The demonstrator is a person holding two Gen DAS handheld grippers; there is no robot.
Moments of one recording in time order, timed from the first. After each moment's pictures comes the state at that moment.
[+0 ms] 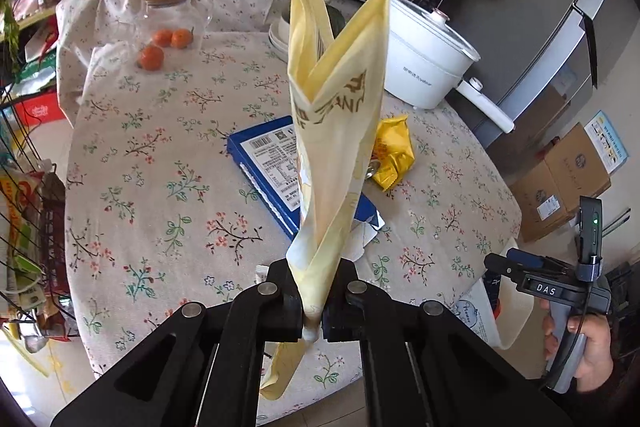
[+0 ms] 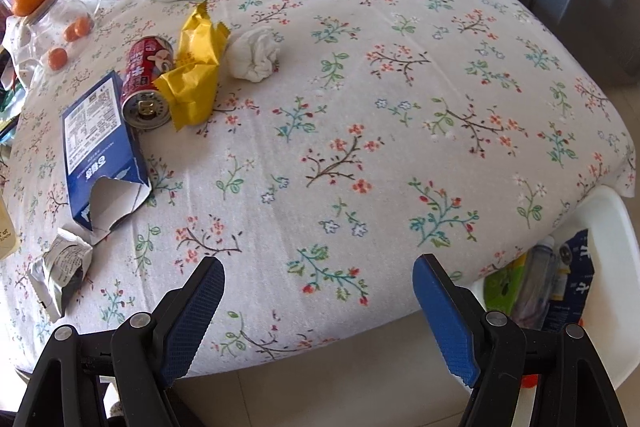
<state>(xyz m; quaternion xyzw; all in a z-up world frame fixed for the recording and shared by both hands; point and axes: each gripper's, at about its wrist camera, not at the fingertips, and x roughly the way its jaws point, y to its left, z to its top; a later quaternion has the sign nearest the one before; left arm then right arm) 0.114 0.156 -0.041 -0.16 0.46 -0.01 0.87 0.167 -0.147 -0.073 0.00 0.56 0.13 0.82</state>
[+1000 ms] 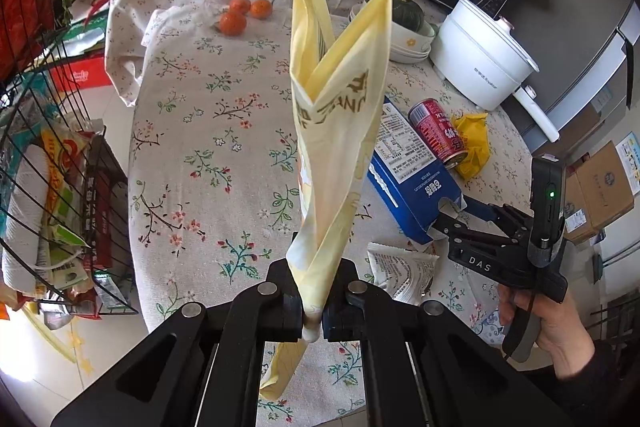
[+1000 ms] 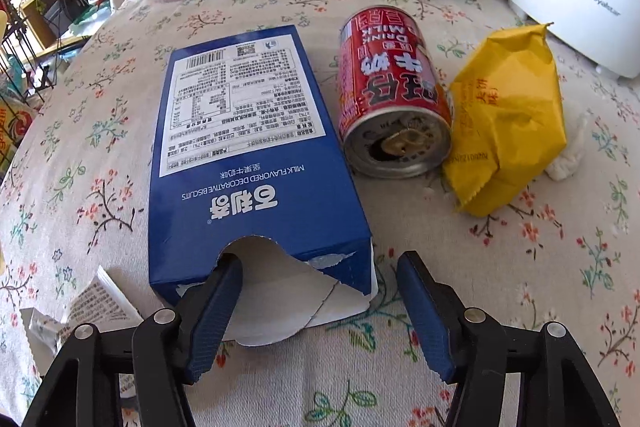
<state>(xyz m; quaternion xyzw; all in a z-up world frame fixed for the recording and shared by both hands) 0.089 0.234 -0.076 -0.18 0.48 0.05 0.86 0.195 0.032 -0.135 -0.10 0.48 0.28 0.82</state>
